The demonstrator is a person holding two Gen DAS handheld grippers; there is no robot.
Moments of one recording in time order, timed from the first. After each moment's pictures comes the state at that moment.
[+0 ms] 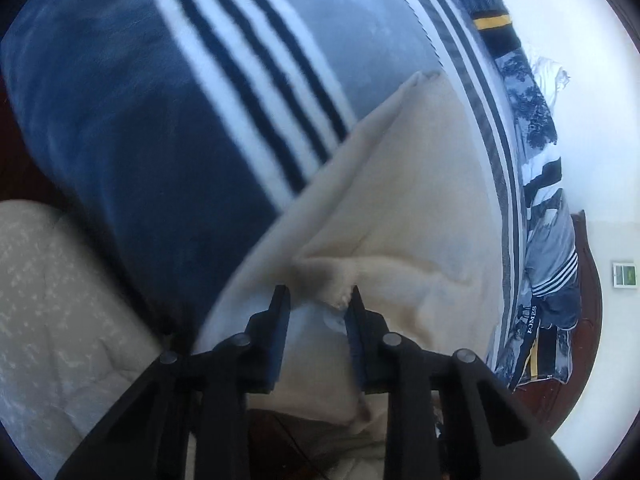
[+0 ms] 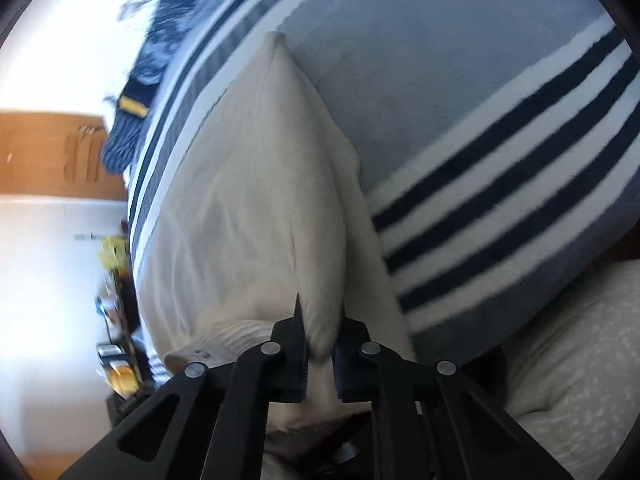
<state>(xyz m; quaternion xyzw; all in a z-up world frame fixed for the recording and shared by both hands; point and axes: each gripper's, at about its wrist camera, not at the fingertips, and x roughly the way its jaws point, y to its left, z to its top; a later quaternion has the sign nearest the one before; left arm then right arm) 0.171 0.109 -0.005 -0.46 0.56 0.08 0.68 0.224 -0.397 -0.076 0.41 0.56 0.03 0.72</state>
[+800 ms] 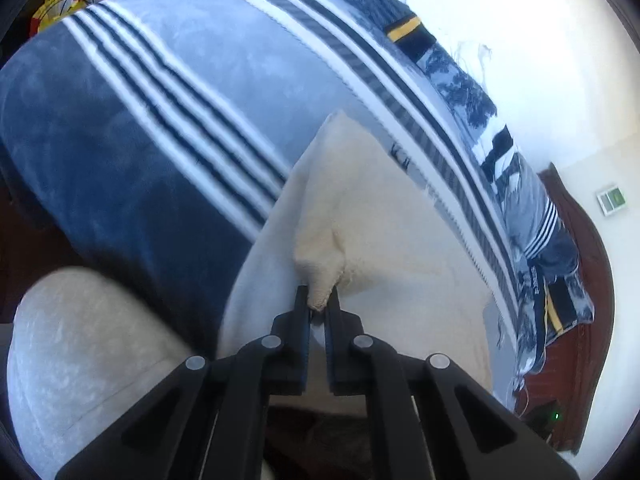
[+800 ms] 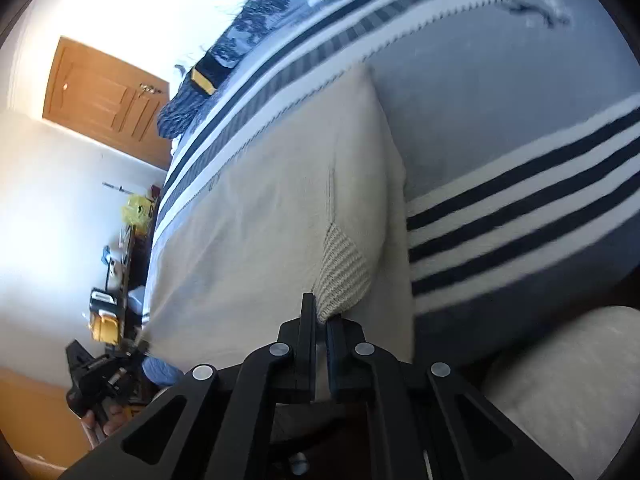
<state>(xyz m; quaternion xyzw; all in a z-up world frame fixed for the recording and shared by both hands) 0.137 0.102 0.056 -0.36 0.51 0.02 0.78 0.173 -0.385 -0.025 0.33 0.52 0.10 0.79</state>
